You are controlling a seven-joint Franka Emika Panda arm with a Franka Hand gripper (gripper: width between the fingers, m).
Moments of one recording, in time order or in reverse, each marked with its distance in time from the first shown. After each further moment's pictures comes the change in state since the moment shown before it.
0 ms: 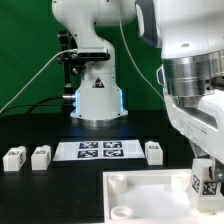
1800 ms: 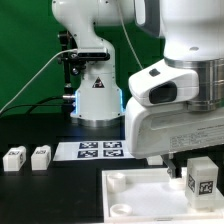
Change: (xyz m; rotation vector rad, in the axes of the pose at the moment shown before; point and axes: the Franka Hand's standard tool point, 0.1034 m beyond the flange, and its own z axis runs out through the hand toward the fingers) arm 0.010 0.003 -0.005 -0.151 -0.106 -1.447
